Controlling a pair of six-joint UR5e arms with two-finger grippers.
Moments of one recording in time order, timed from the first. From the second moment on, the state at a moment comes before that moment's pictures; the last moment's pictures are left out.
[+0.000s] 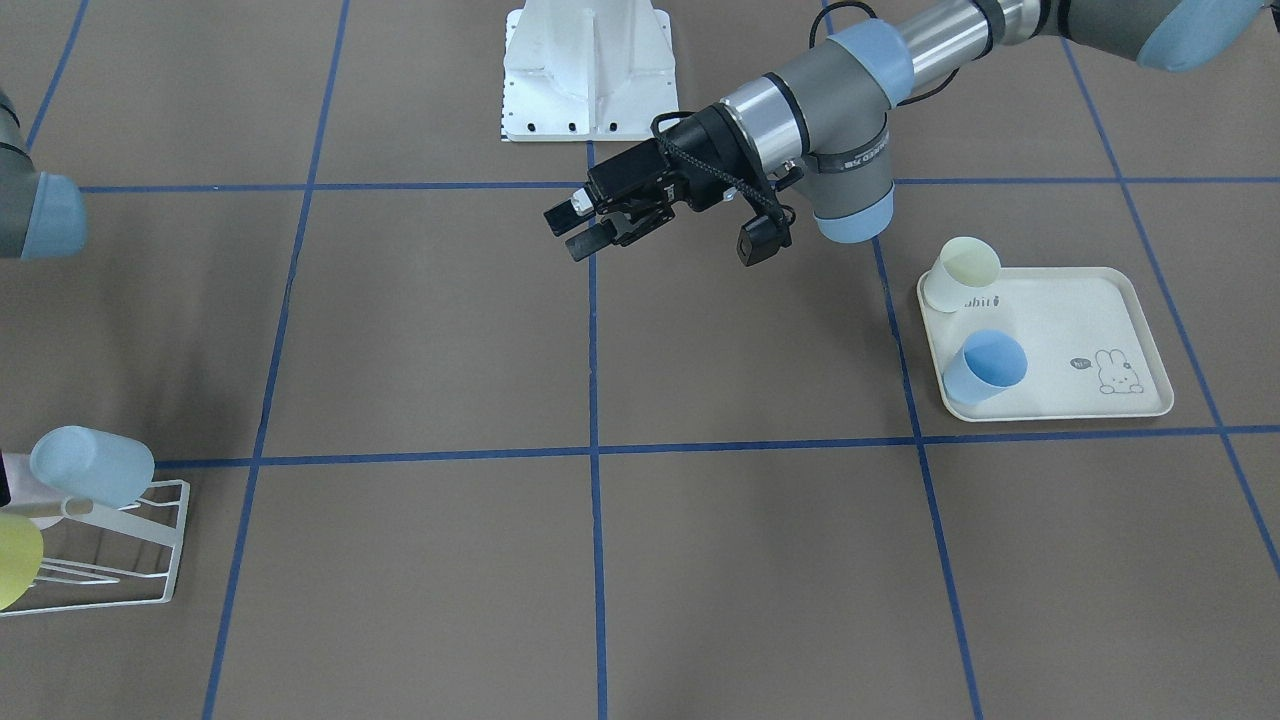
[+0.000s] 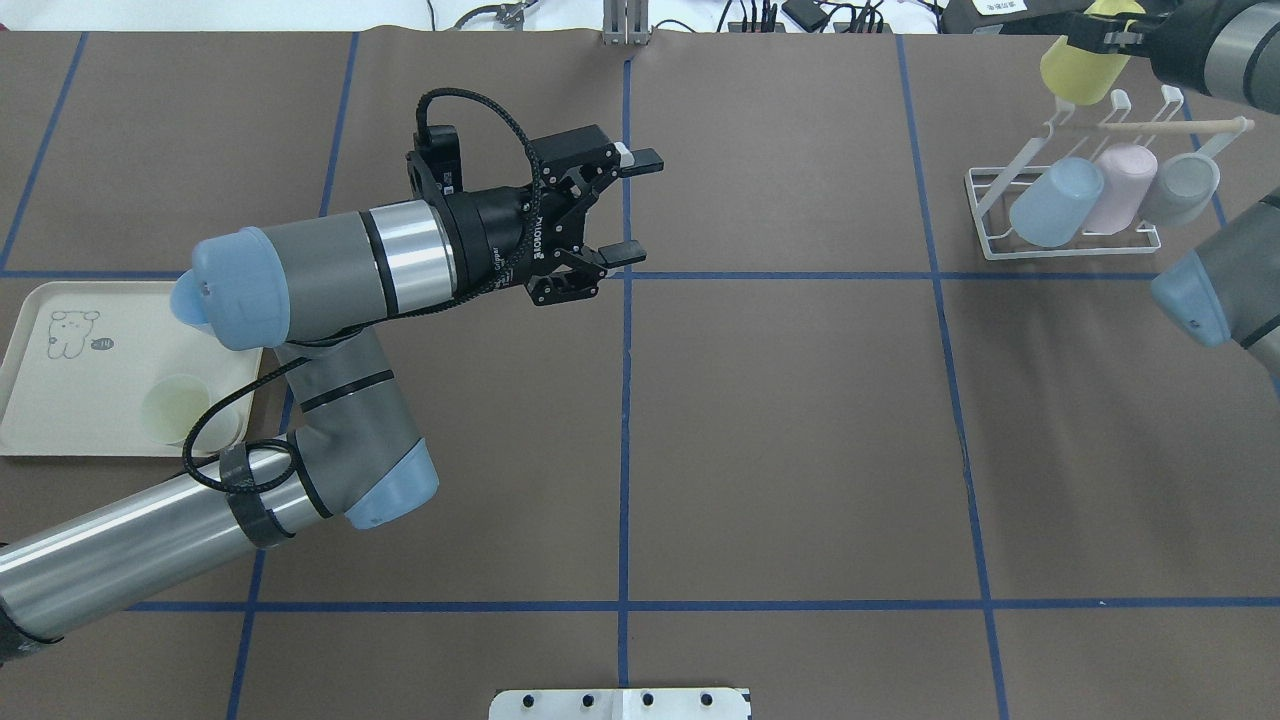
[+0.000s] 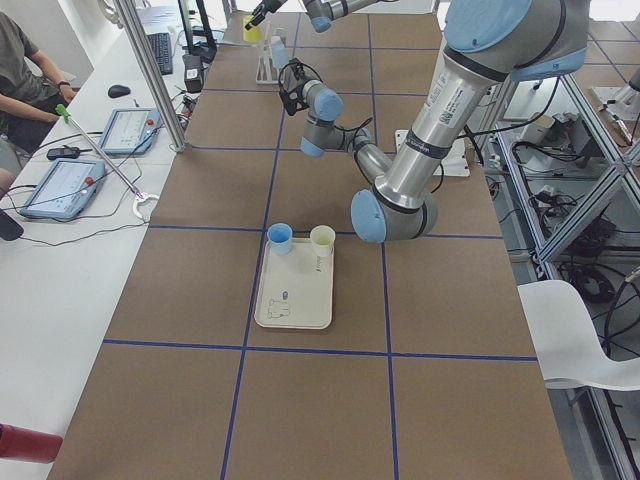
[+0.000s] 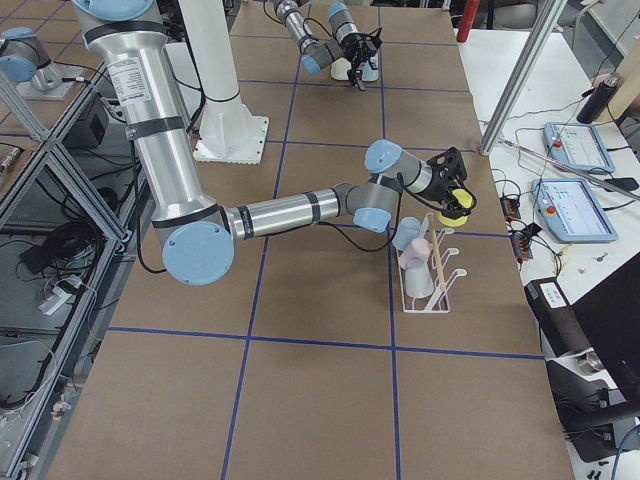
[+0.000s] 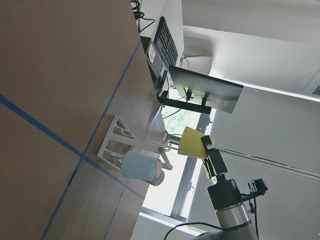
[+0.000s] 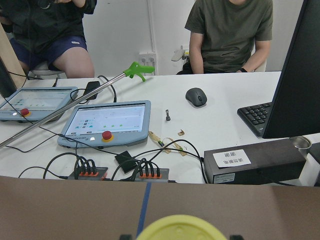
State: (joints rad) left arm -0.59 -2.22 -1.48 -3.06 -1.68 -2.20; right arm 1.13 -1.29 1.47 -0.54 1.67 0.88
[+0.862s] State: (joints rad) left arm -0.59 -2.22 -1.49 -3.06 -1.67 -2.20; right arm 1.13 -1.30 1.43 -0.54 1.67 0.88
